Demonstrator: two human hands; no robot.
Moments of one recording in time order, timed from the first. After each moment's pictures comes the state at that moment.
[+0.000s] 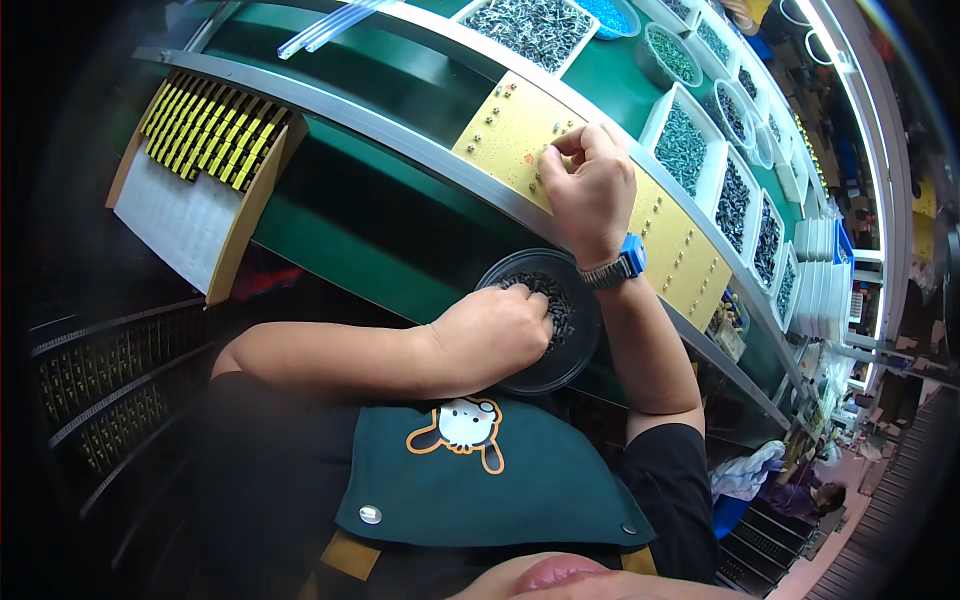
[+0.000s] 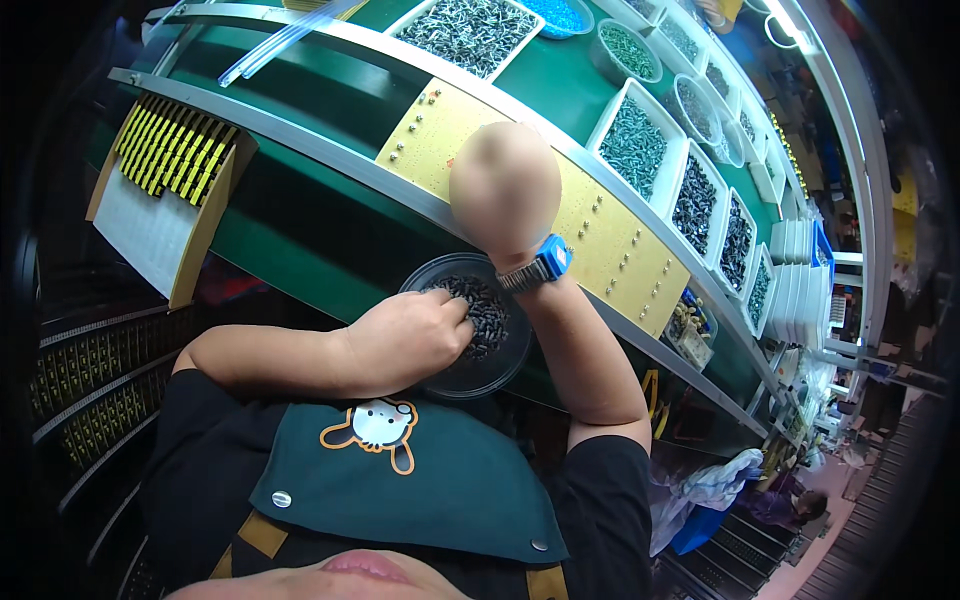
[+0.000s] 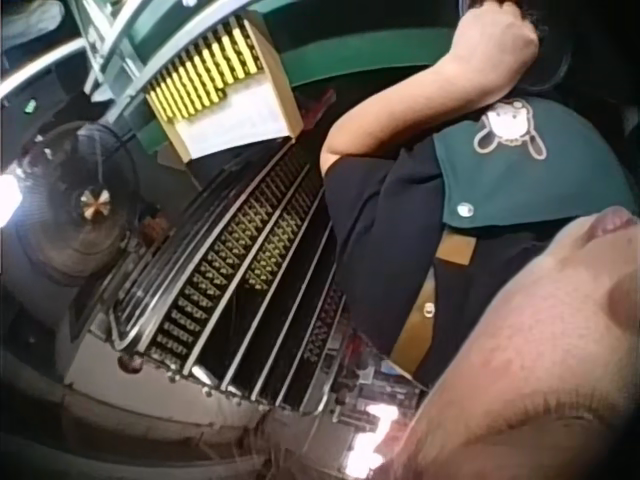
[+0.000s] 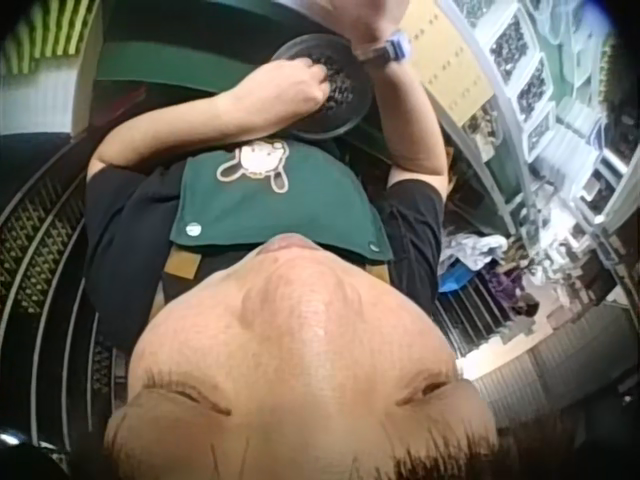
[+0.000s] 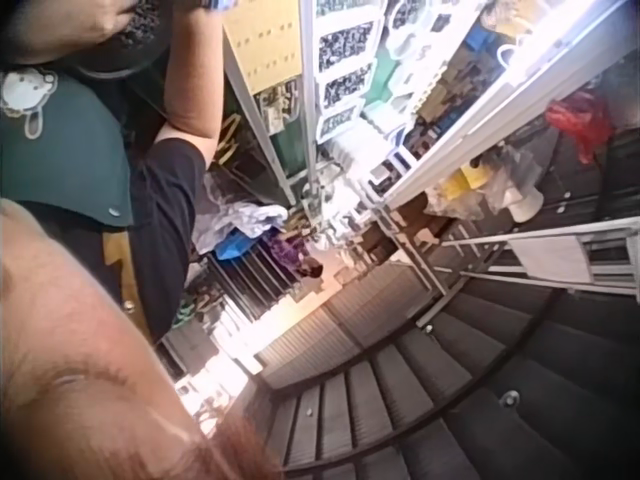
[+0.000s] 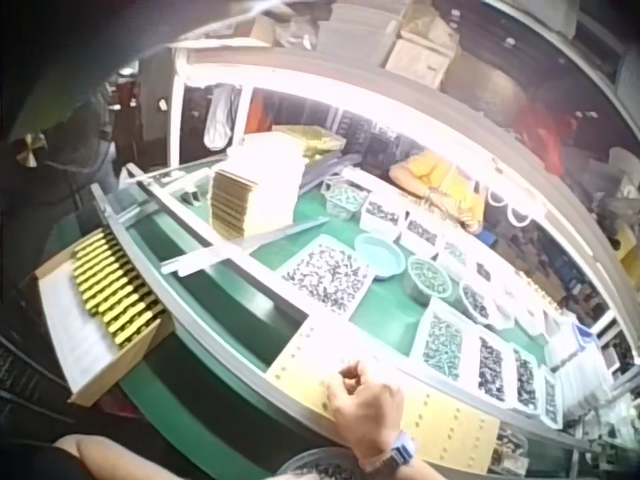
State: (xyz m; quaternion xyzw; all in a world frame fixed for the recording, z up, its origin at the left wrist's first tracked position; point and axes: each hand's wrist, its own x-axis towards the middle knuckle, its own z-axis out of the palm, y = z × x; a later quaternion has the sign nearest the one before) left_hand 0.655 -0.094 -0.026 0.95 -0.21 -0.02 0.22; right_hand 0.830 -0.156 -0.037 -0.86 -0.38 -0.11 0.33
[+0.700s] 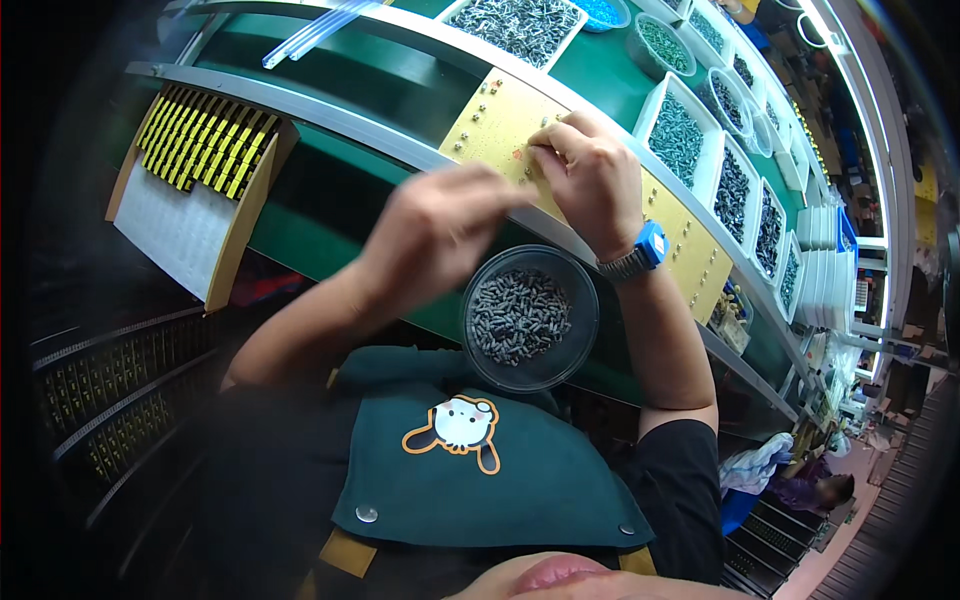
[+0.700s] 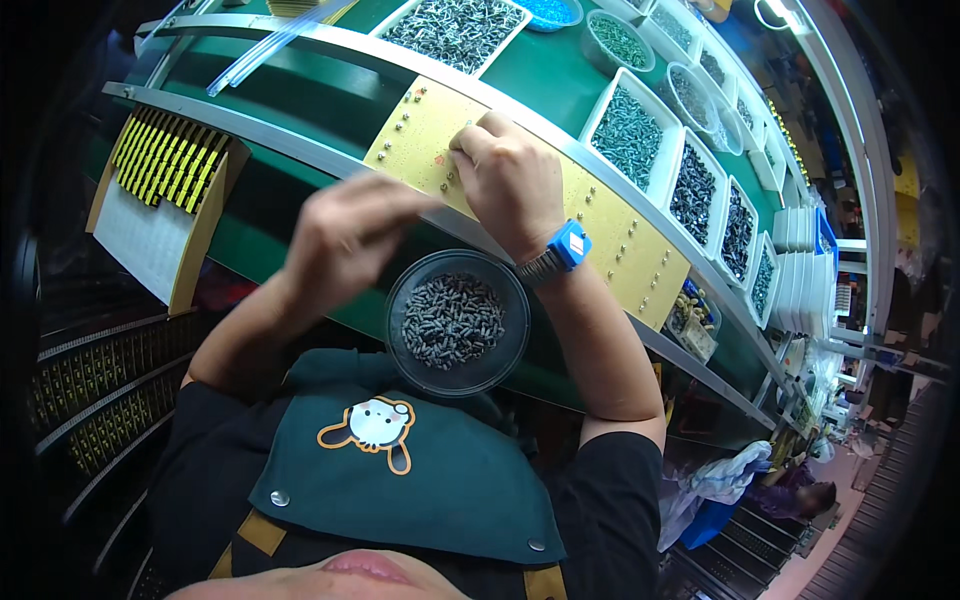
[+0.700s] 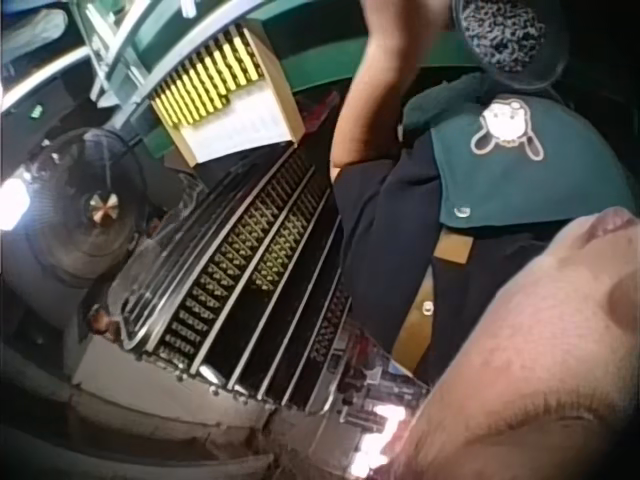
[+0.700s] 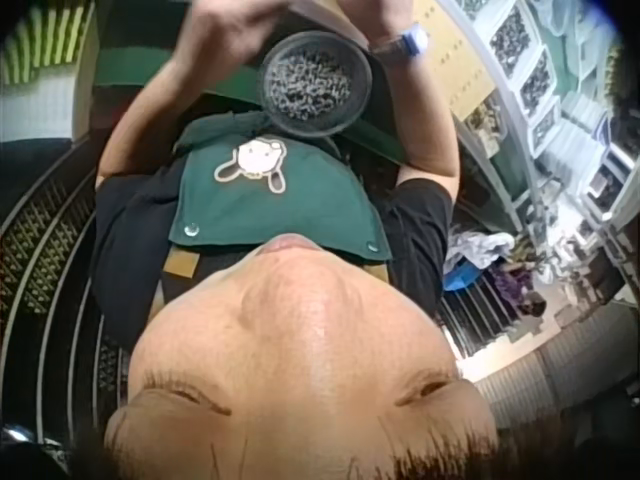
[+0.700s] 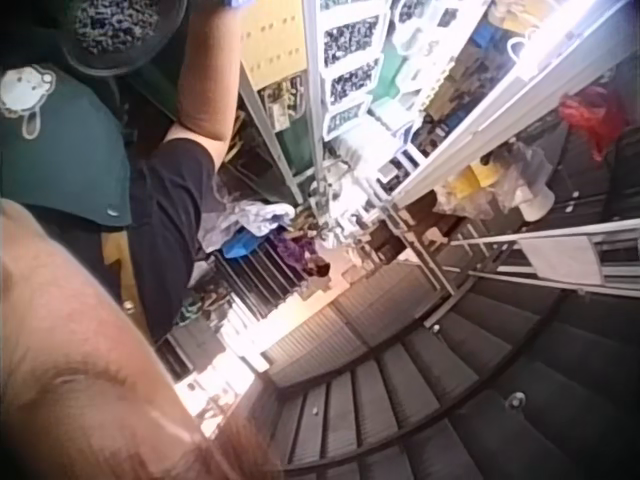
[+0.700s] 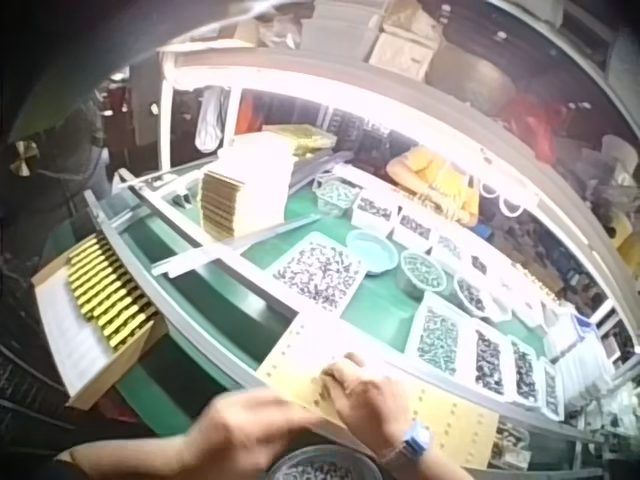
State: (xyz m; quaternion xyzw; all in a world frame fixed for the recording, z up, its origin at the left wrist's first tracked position) left_hand 0.683 -0.033 -0.020 0.86 -0.04 0.26 0.43; right_hand 0.850 -0.169 -0.017 -0.81 -0.53 -0.08 0.23
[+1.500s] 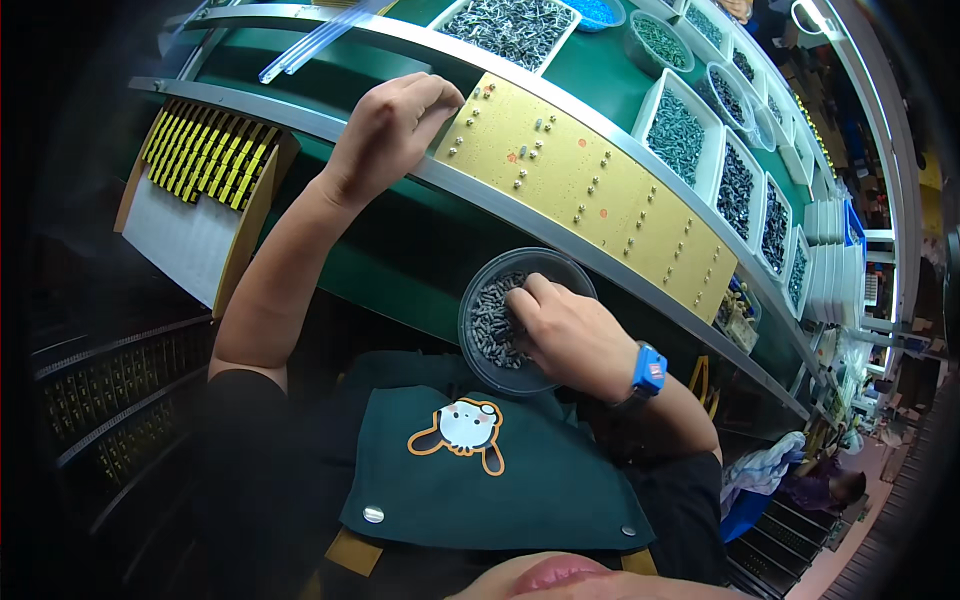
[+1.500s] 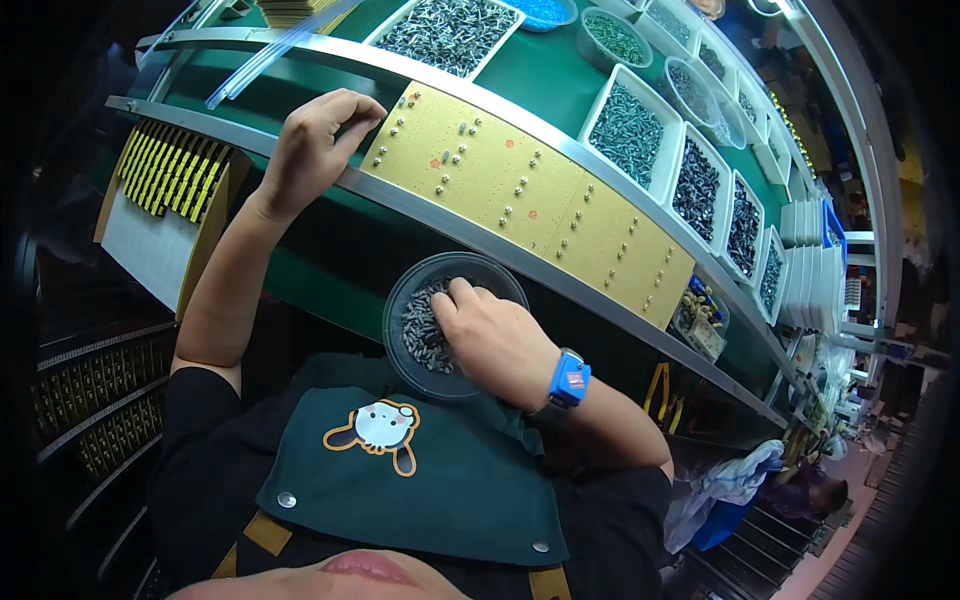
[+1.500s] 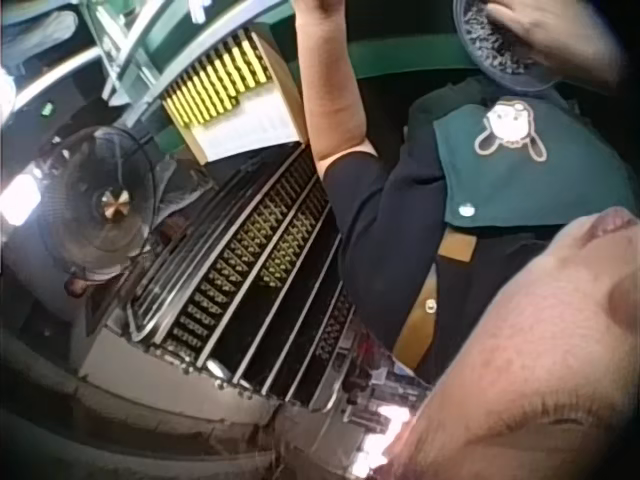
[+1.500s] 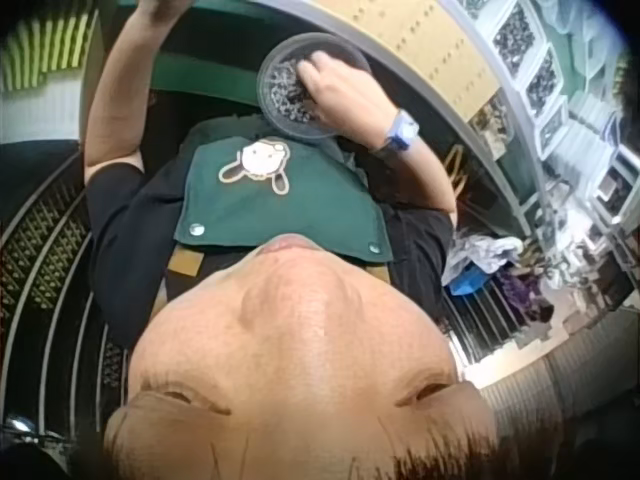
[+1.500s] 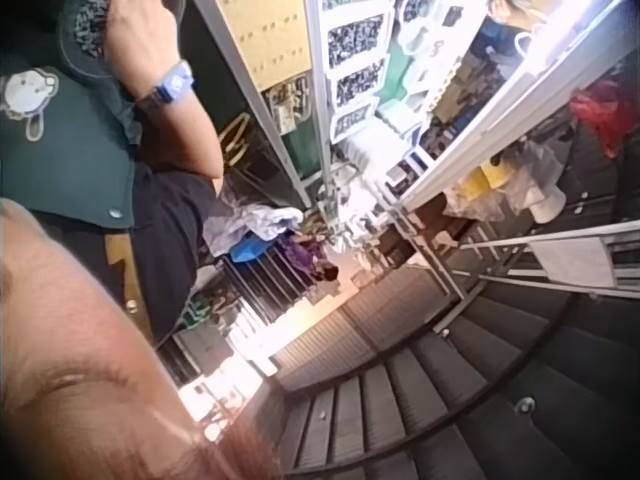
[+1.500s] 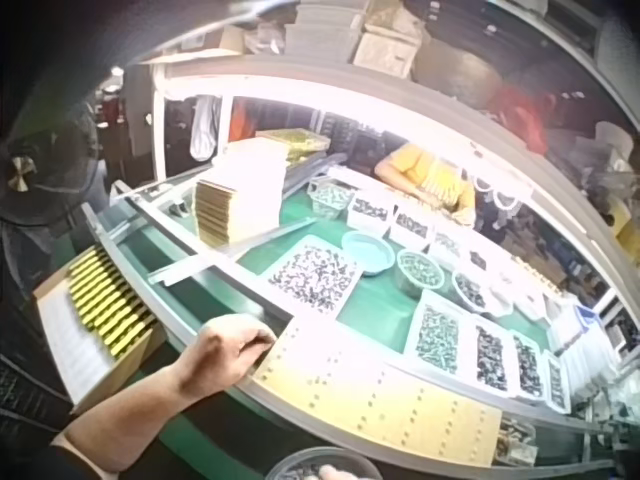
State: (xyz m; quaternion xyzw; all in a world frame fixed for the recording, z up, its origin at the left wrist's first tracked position) left_hand 0.740 0.042 -0.037 0.91 0.00 0.30 0.30; right_hand 0.764 -0.255 0.001 -0.77 -0.60 0.17 0.09
